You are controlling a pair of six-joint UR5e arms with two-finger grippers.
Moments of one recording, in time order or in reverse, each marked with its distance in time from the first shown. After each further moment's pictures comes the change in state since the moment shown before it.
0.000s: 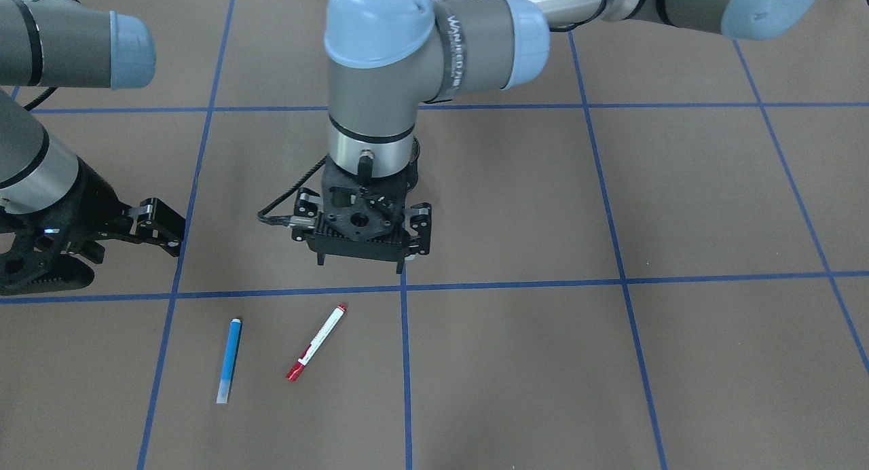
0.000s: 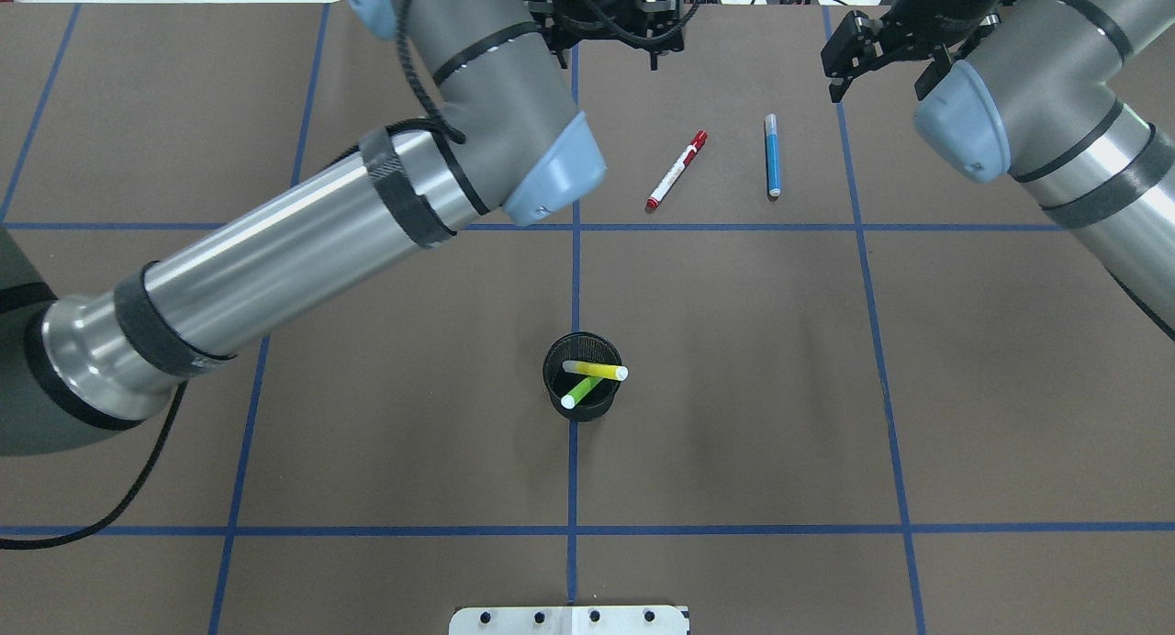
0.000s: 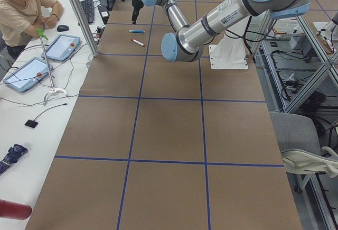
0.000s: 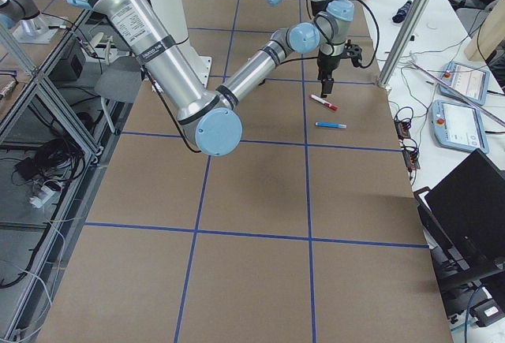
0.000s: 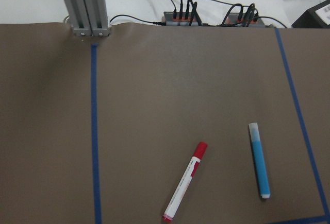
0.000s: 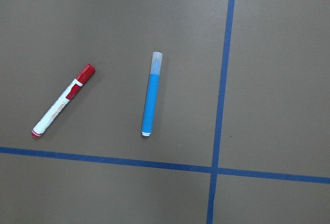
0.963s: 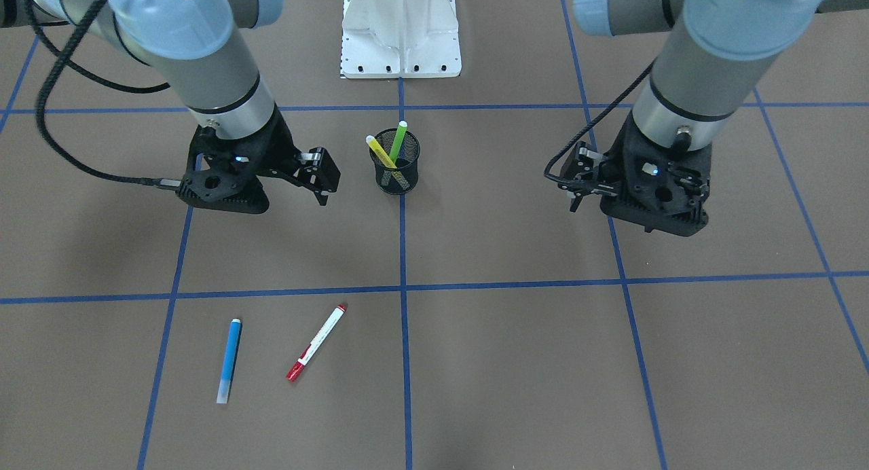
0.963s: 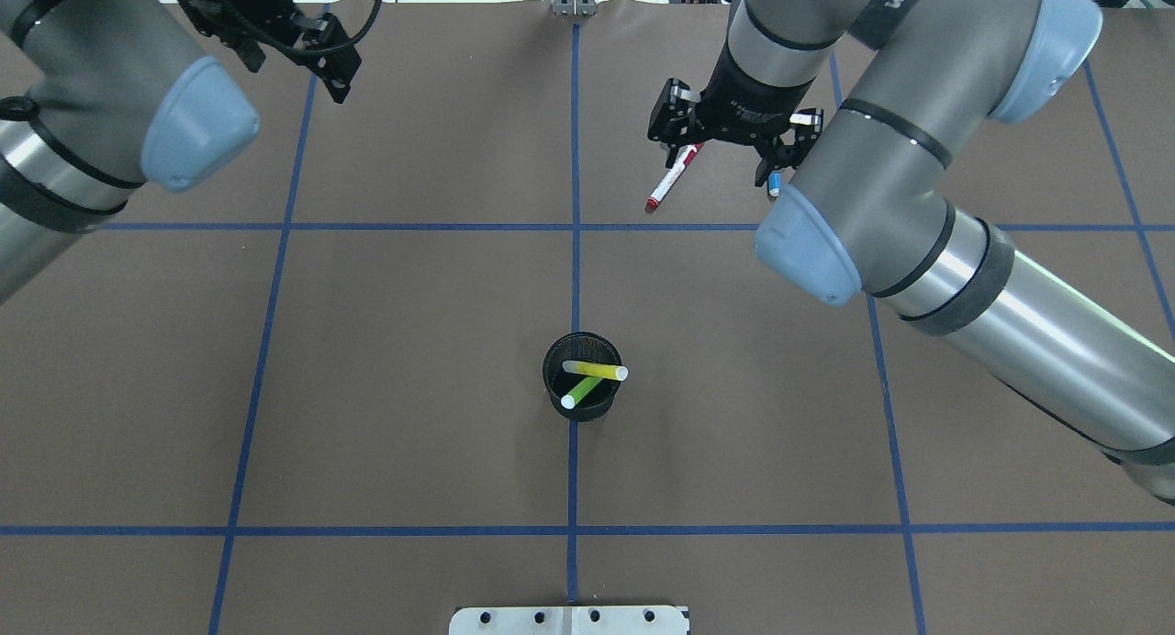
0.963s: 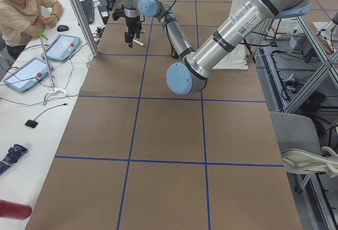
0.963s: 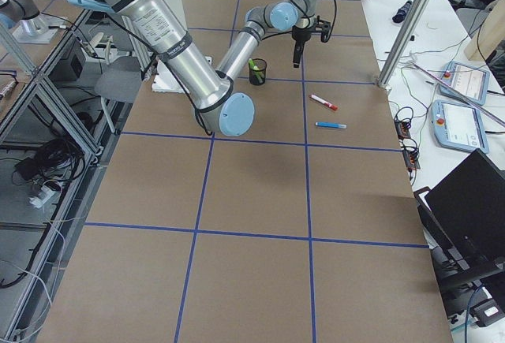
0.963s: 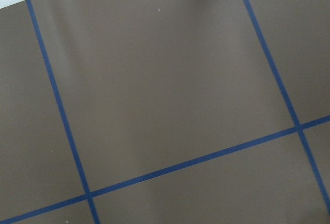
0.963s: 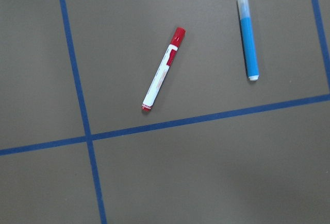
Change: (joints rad) left arm -0.232 0.429 -0.447 0.380 -0.210 0.611; right arm -0.262 0.122 0.065 -0.001 -0.118 0.515
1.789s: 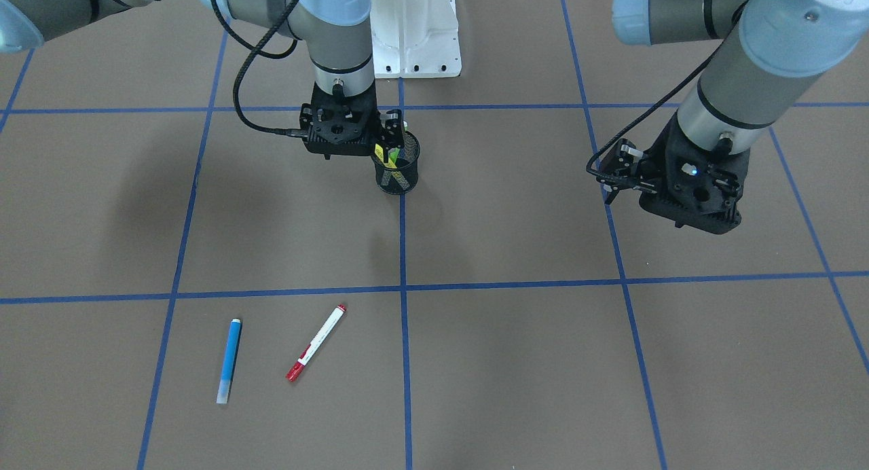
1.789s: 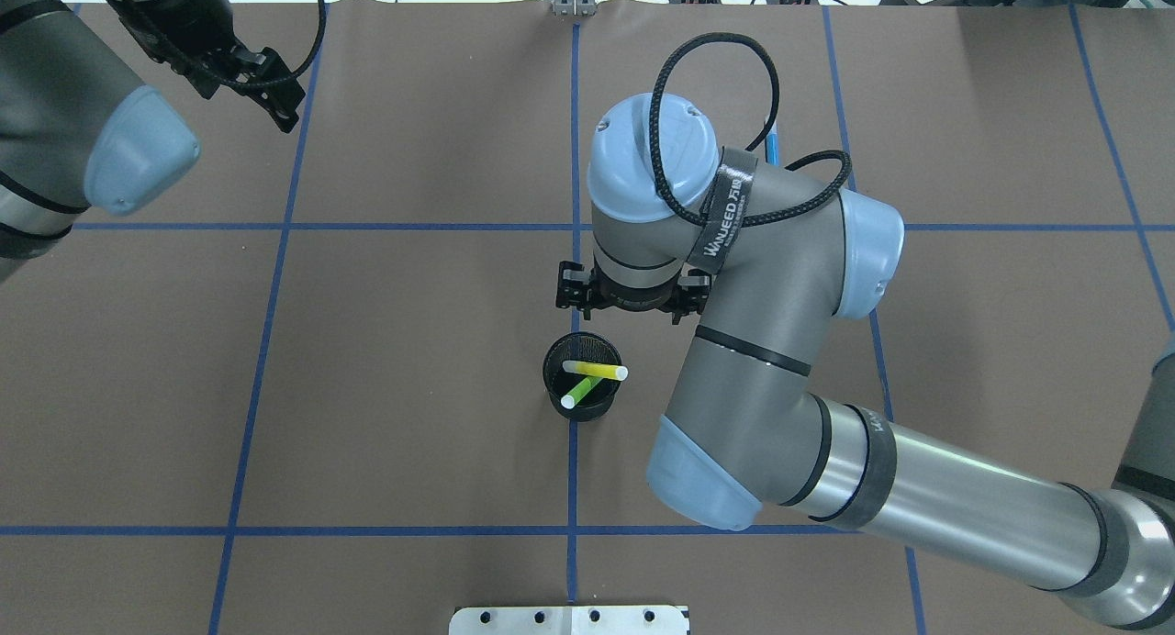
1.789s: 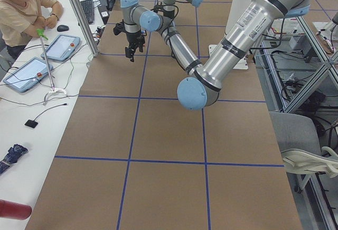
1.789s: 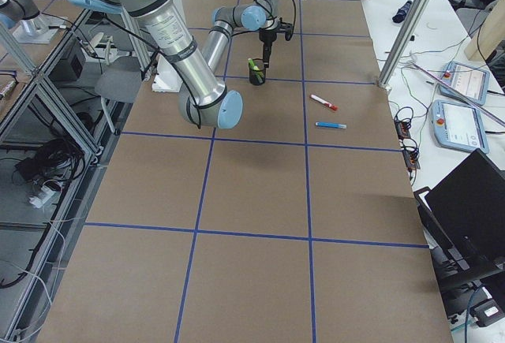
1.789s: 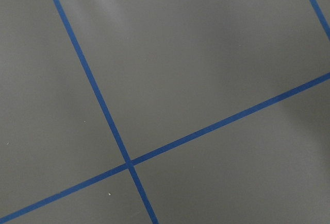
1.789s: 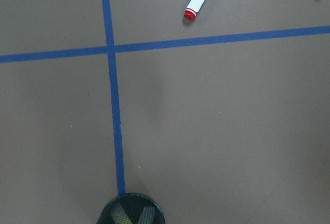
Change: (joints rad) left arm -0.013 0.074 -0.028 -0.009 -0.021 0.062; right arm -0.282 0.024 0.038 -0.071 -0.216 0.075
